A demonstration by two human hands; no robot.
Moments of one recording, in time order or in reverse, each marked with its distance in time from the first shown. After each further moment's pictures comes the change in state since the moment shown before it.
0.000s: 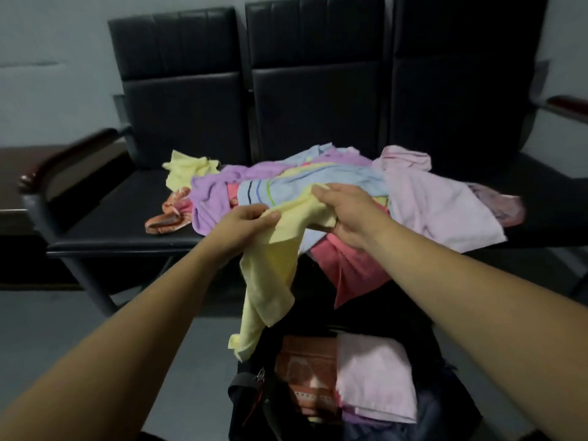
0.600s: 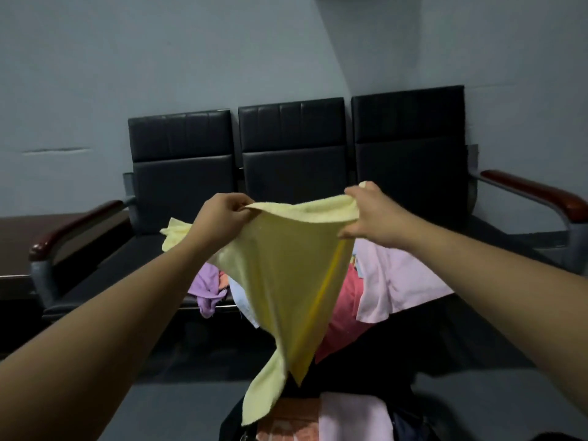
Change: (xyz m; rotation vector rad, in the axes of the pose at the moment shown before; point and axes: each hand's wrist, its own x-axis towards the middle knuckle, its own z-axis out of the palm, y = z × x) left_hand -0.006 0.139 -0.018 0.463 0.378 0.298; right_hand -0.074 -0.149 -0.066 -1.367 0.110 -0.377
